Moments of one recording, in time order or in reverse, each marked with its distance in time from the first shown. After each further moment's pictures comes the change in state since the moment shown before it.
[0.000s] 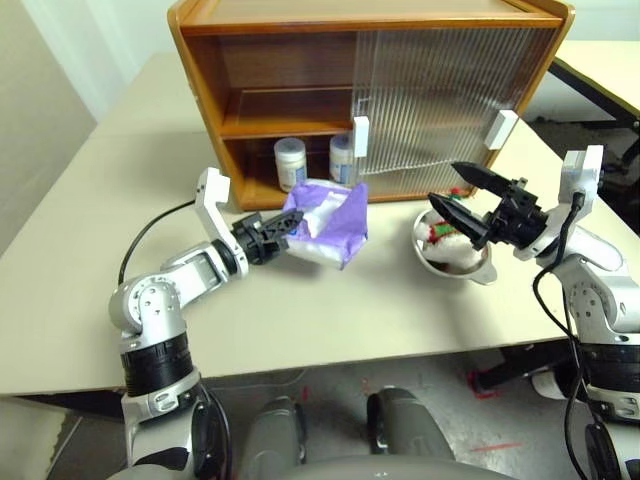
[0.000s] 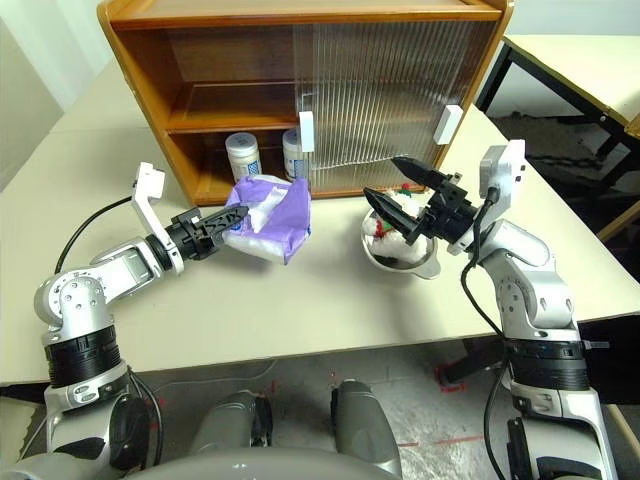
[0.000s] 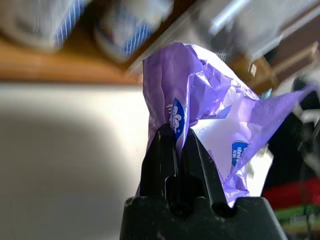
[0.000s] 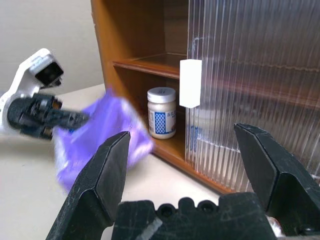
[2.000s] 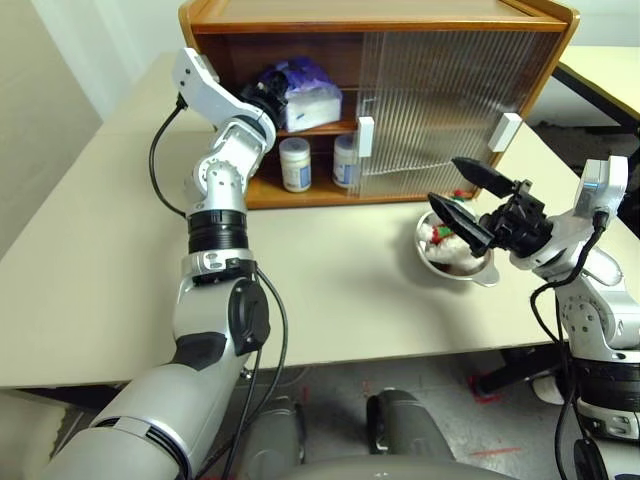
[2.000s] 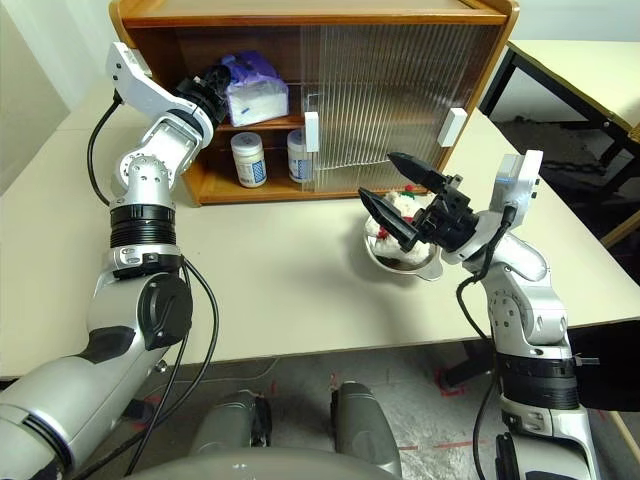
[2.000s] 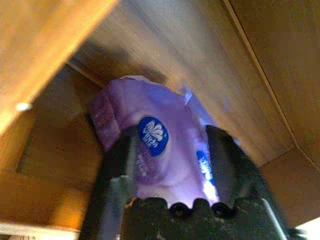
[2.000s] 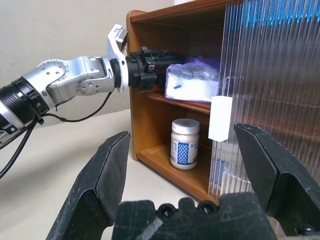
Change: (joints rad) left arm -0.607 -0.101 0.020 0.664 0.129 -0.657 0.391; right arm 0.067 0.071 -0.022 -0.113 0.056 -0.055 0.012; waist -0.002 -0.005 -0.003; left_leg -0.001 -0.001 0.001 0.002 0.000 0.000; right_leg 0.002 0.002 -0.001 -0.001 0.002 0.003
